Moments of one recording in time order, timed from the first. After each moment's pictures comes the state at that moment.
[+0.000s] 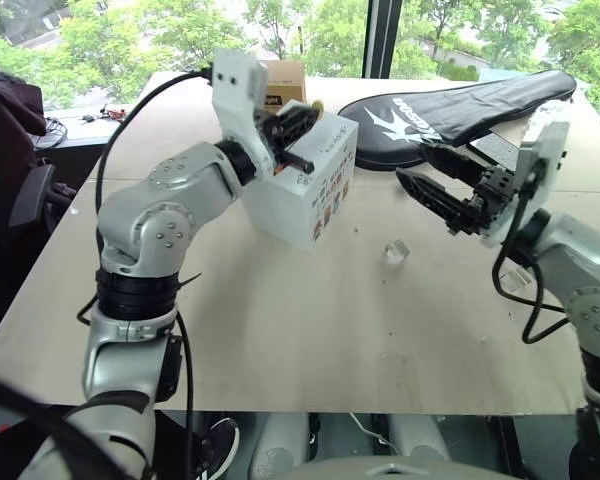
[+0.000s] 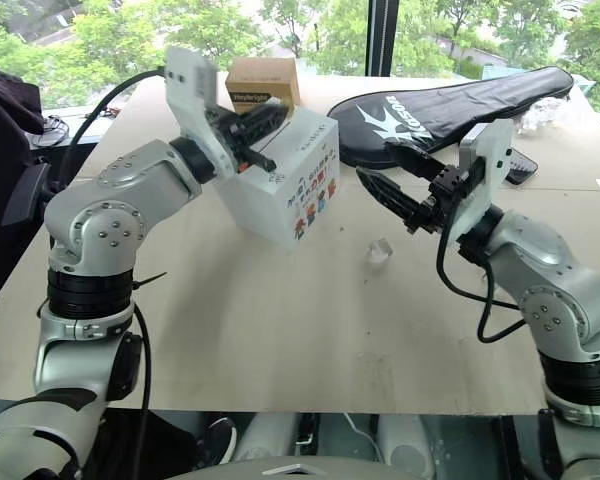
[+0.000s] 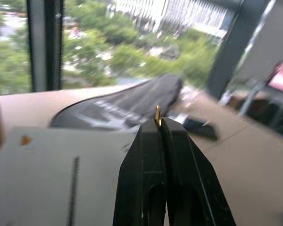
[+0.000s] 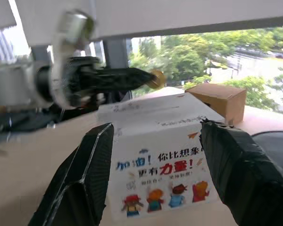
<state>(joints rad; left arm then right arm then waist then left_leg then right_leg) -0.81 0.57 -0.04 -0.18 -0.79 0.82 -0.16 -0.41 -0.67 -0.08 -0.50 0.88 0.54 0.52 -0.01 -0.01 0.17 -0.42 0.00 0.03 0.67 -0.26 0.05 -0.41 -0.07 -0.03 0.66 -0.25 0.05</state>
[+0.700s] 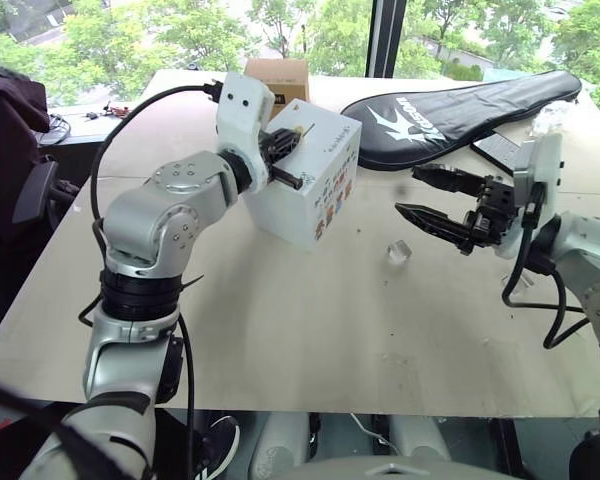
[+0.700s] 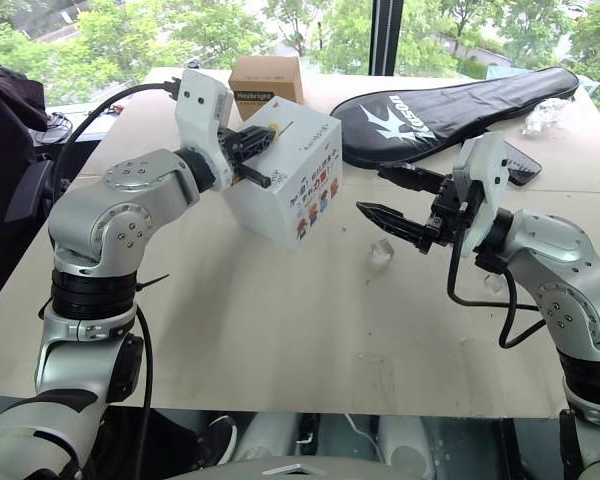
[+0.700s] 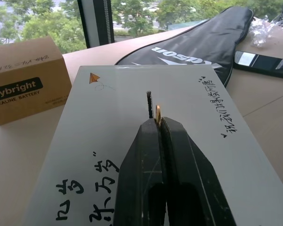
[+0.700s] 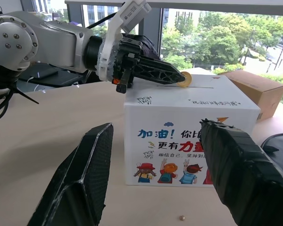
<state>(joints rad) -0.81 0.56 -0.03 -0.20 -0.57 0.93 -0.22 -0.41 -0.70 -0.09 -0.49 0.82 0.56 0.69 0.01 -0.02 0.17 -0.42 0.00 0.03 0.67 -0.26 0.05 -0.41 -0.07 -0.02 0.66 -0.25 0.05</state>
